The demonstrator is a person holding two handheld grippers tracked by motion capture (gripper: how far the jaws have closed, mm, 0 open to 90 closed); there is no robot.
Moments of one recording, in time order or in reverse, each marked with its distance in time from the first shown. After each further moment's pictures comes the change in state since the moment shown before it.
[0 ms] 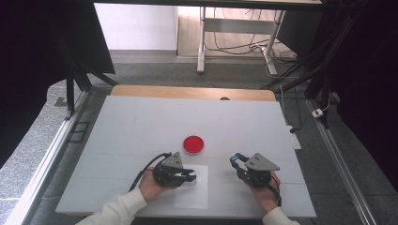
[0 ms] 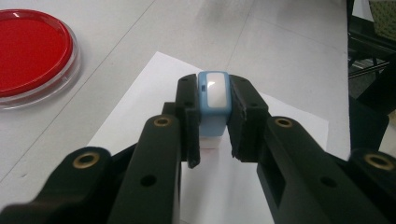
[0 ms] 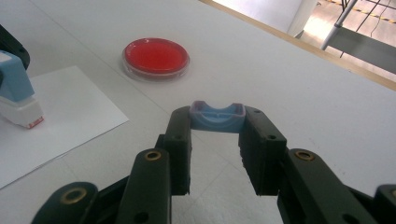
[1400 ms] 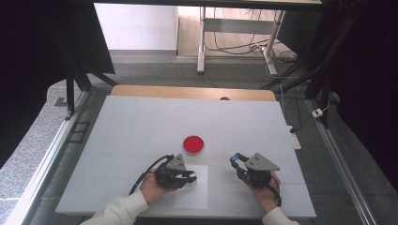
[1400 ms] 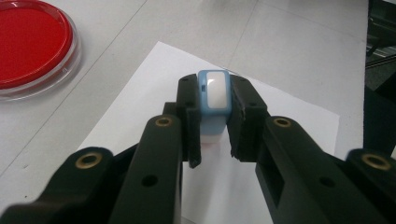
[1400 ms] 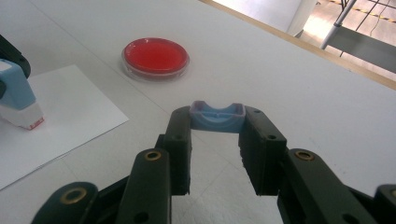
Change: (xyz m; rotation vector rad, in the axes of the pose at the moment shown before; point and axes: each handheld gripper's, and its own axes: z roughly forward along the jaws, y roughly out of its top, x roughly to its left) left arm -0.008 0.003 0.004 0.059 0.054 0.011; right arm 0.000 0.000 0.000 0.001 -0.002 0.002
